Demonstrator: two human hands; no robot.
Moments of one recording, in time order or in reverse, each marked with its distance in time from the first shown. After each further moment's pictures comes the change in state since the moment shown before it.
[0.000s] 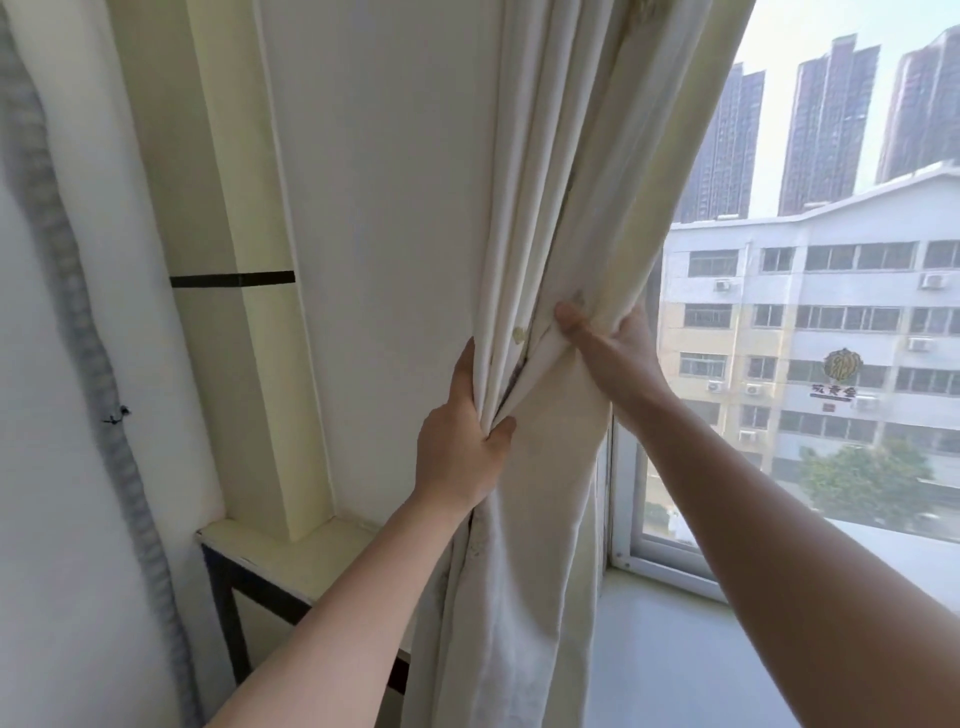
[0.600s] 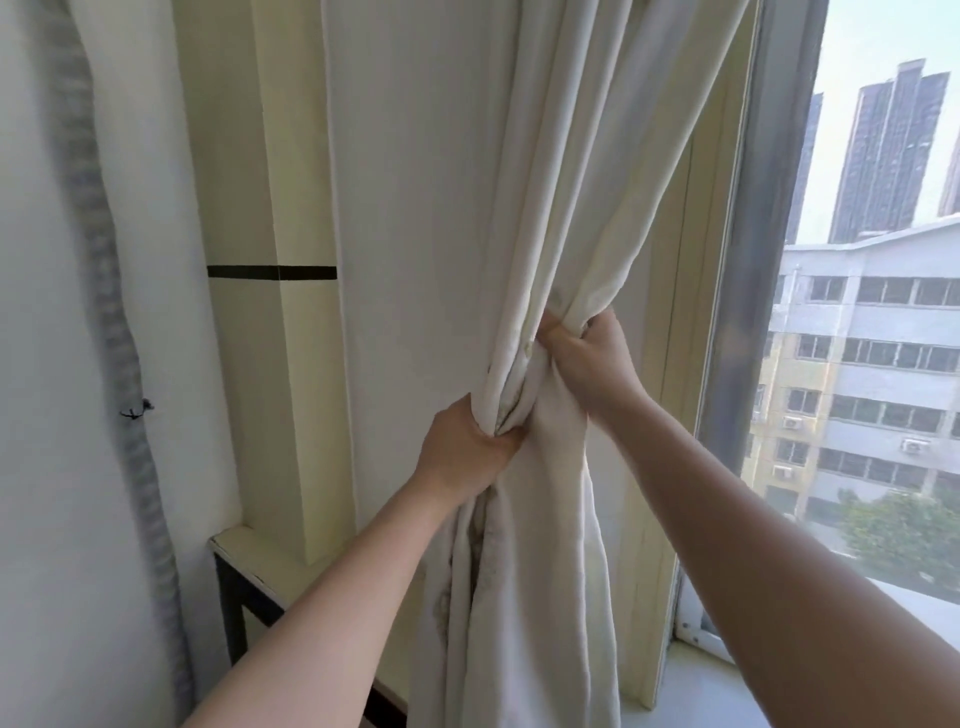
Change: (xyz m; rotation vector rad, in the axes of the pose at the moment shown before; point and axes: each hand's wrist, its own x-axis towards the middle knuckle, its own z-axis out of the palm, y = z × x) left_hand 0.062 -0.096 -0.008 -0.180 -0.115 -0.222; right_hand 0.046 0.030 0.107 -0.065 -0.129 -0.041
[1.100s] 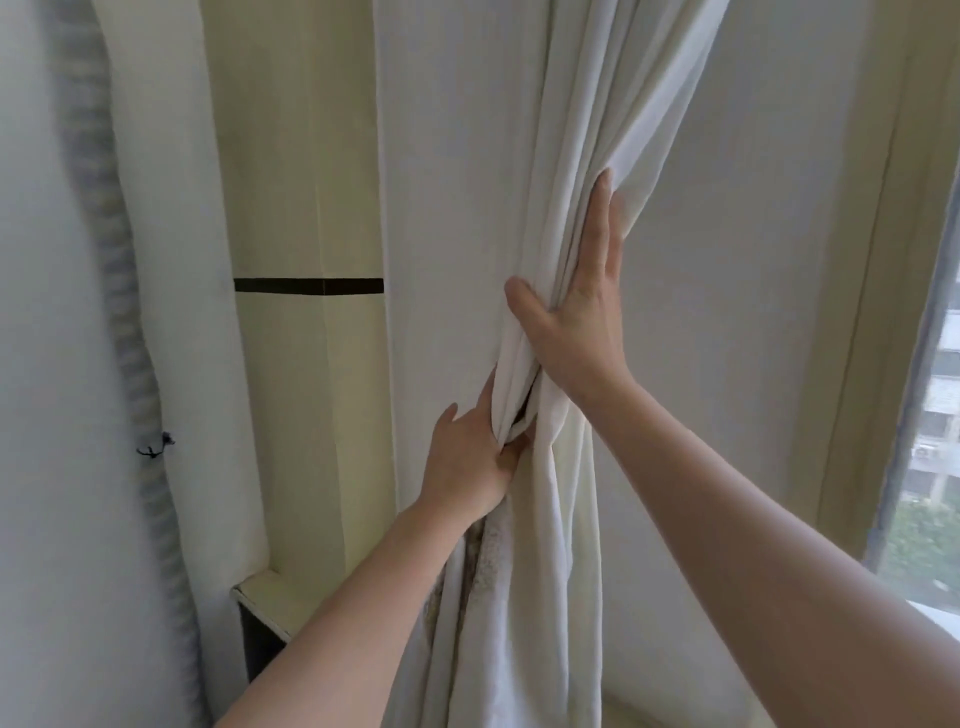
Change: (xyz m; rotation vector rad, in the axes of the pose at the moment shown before) left_hand 0.068 -0.073 -0.068 0.273 0.054 0.225; right_hand 0.064 0.004 0.132 -0.321 0.149 -0.522
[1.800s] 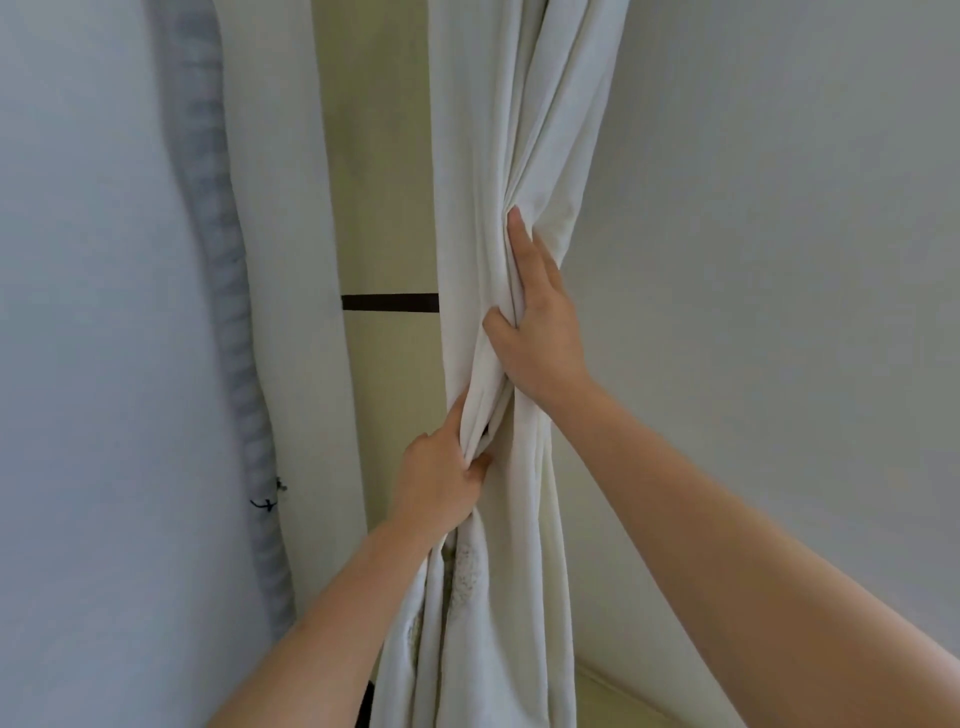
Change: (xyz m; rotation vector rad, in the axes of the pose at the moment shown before) left_hand 0.060 -0.224 -0.120 0.077 0.014 -0.134; right_hand 0.025 -0.006 0.246 0.044 -0.205 0.028
